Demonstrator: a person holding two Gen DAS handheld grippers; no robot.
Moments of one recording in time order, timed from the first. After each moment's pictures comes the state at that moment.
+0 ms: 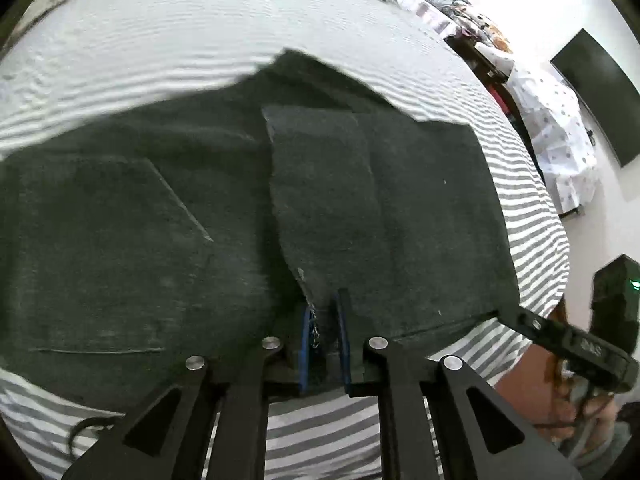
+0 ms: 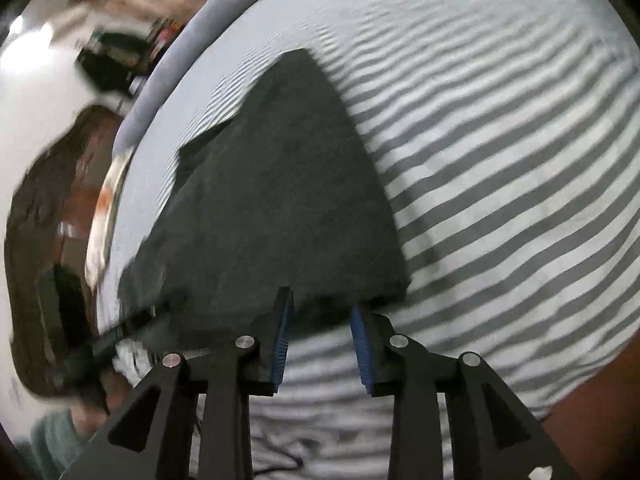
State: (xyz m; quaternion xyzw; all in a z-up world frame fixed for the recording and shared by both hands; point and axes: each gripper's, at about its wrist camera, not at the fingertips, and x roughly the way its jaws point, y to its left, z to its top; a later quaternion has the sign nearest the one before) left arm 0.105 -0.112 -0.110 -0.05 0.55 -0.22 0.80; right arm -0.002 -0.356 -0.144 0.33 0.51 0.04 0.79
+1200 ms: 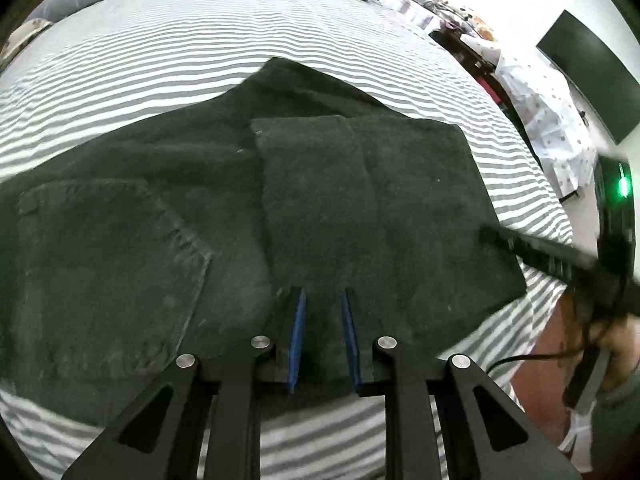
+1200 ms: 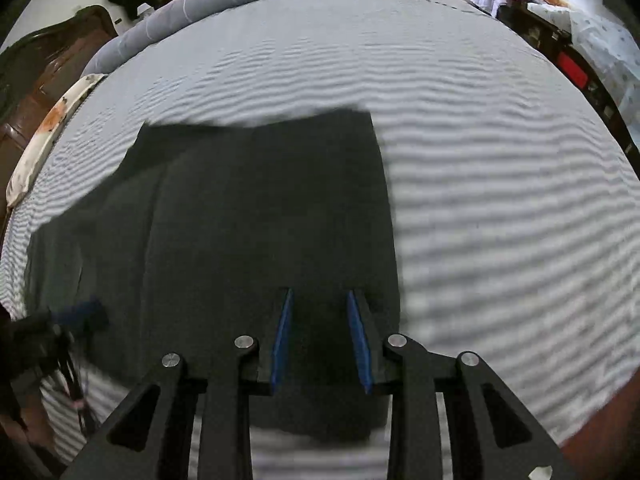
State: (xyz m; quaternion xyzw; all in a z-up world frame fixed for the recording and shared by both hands) left arm 0.108 -0.114 -0.116 -0.03 0.55 -0.23 0.80; right arm 0.058 -0.333 -0.135 0.11 0.53 -0.03 0.84
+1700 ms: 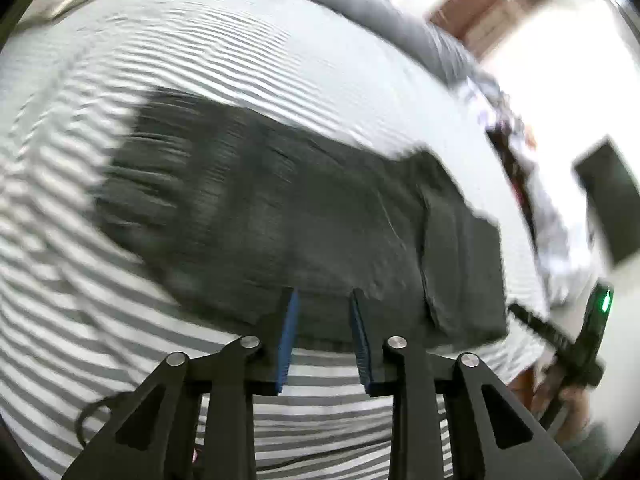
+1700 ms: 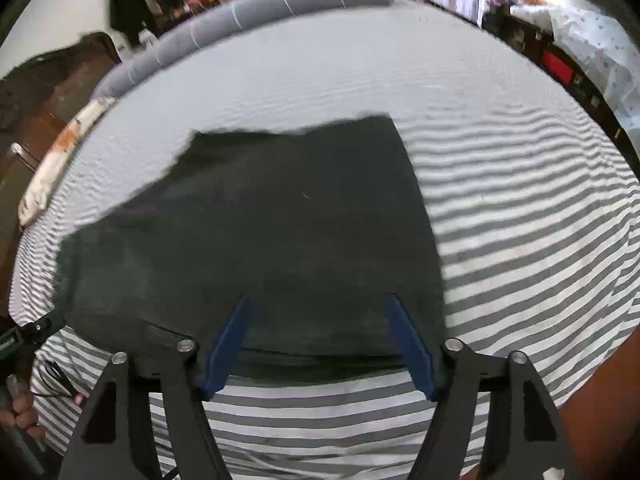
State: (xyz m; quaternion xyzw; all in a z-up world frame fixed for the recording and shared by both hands) left arm 0.065 0.071 -0.089 -0.22 0.50 -0.13 0.83; right arm 0.023 -0.290 -0.097 0.14 0.48 -0.03 0.86
